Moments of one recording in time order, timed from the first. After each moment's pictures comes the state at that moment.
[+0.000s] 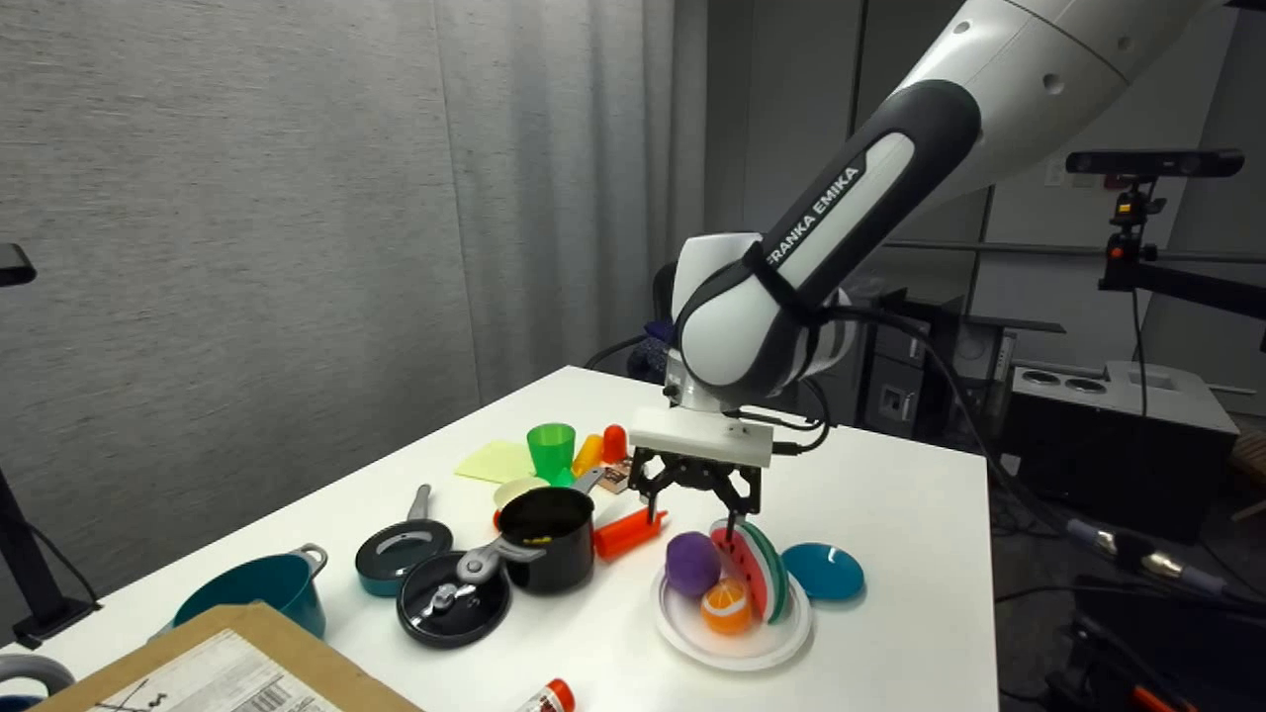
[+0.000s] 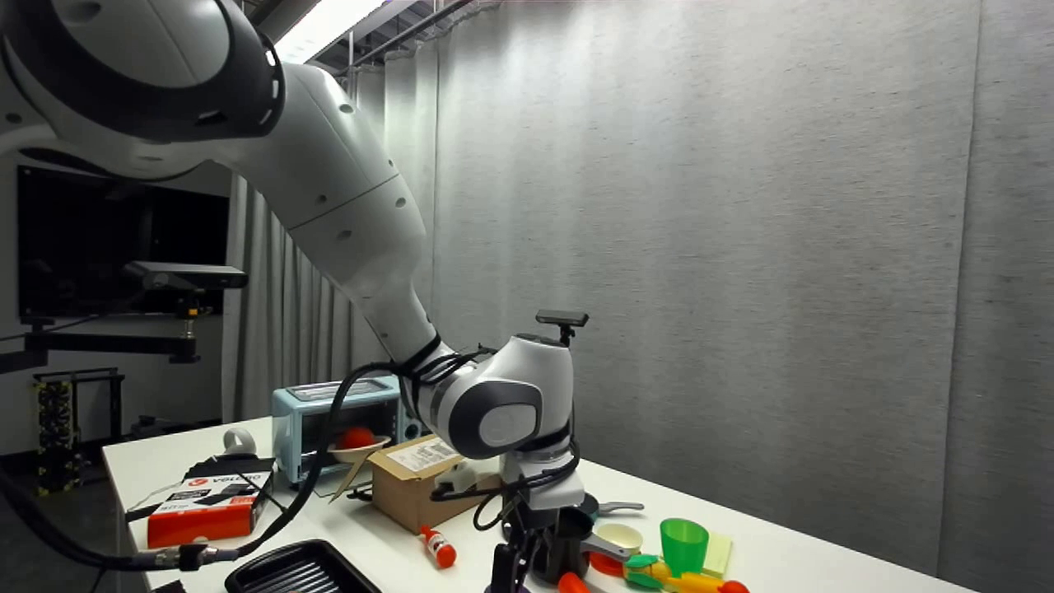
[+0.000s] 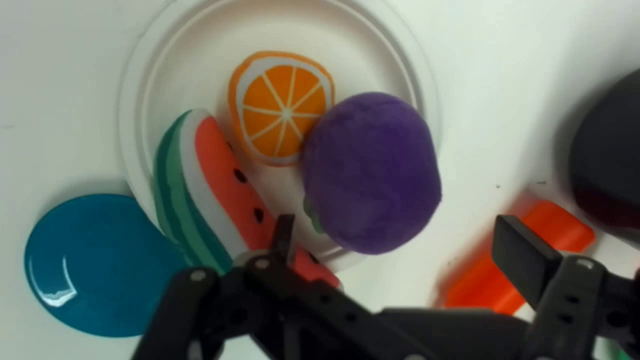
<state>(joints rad) 0.02 0.44 -0.07 -2.07 0.19 2.57 1.06</state>
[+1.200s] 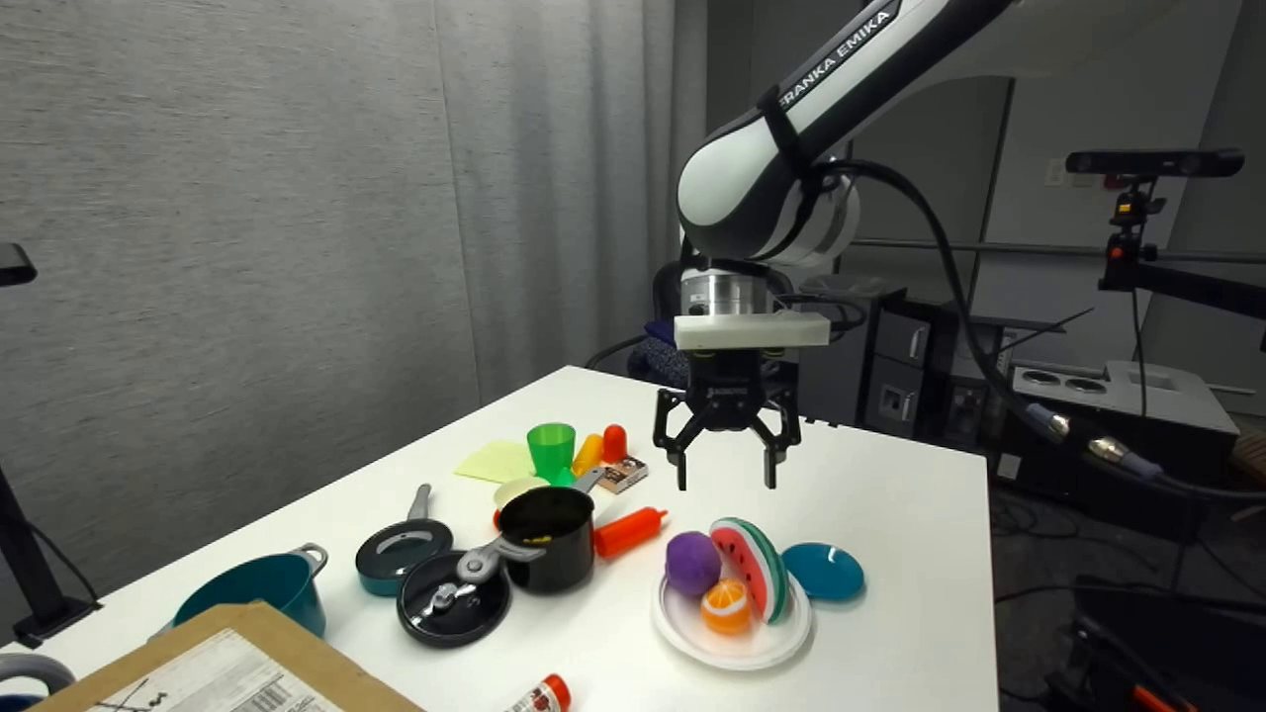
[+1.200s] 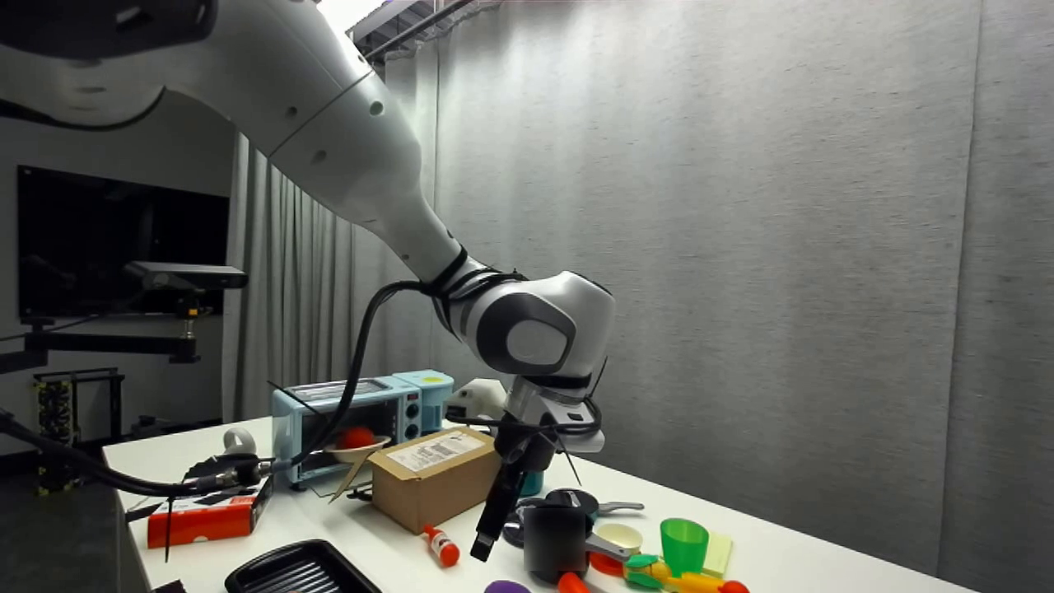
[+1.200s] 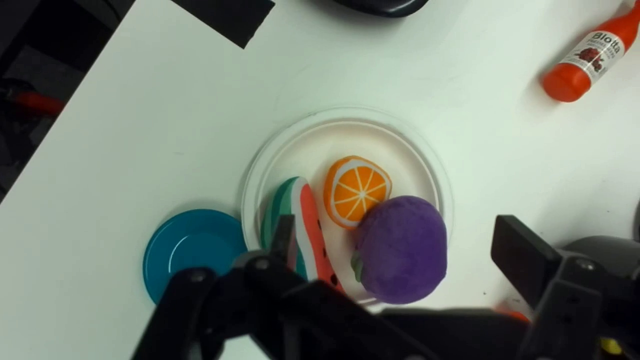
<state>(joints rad) -0.06 0.30 -0.05 -1.99 0.31 2.06 0.69</state>
